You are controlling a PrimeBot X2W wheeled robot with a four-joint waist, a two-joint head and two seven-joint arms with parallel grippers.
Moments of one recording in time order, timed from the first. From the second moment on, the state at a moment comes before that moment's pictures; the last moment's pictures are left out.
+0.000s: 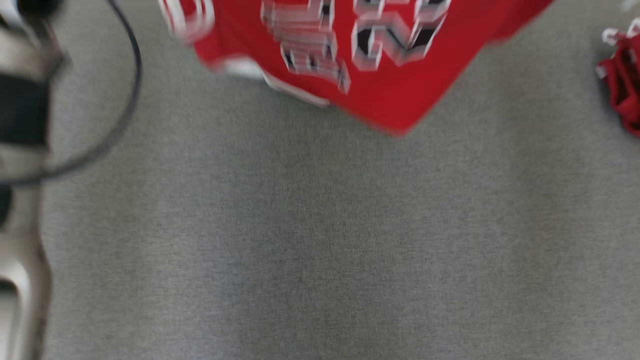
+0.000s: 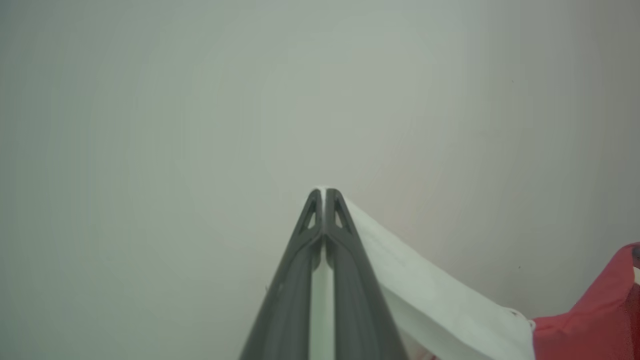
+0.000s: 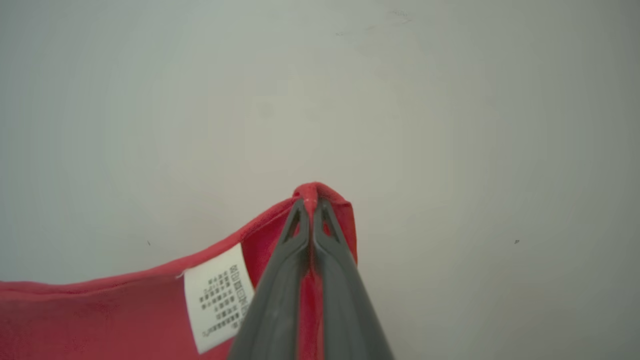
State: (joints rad) left arm -1.33 0.26 -0.23 0.44 -0.54 -0.13 -0.05; right arm -1.24 -0.44 0.30 0.62 0.70 0.13 -0.16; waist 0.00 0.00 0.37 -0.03
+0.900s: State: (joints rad) left arm -2.18 0.23 -0.38 1.04 -0.48 -0.13 -0.13; right arm -1.97 -0.44 0.43 1.03 0.69 0.13 -0.15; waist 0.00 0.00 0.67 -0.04
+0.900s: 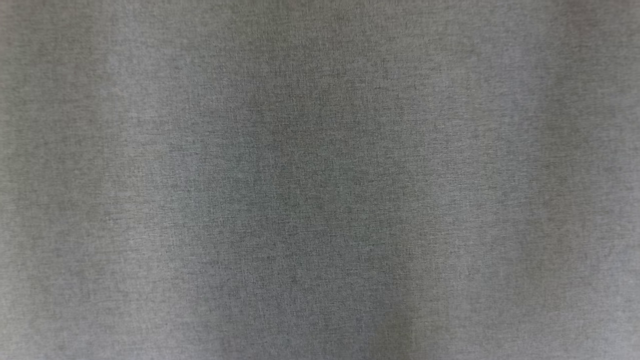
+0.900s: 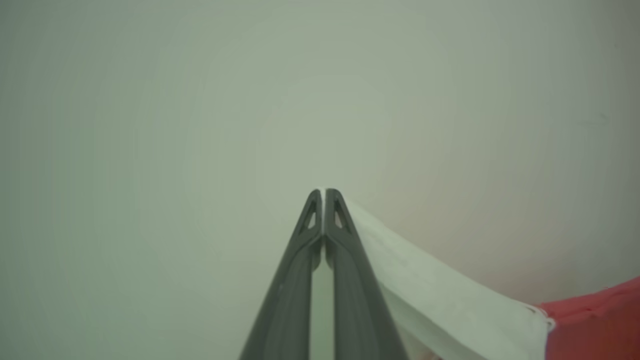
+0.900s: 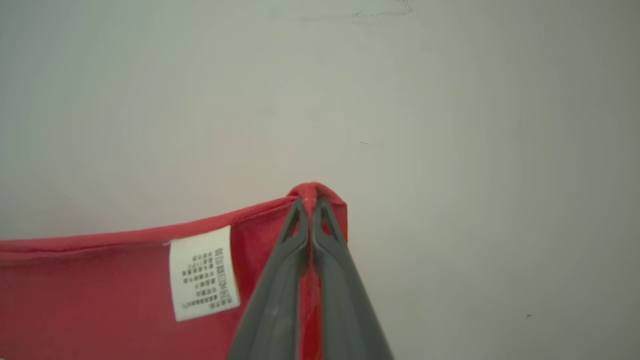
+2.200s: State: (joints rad) left arm -1.07 0.31 -0.30 0.35 -0.69 0.01 -0.26; right arm -1.13 -0.57 0.47 0.58 0.84 0.13 -0.26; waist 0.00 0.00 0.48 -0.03
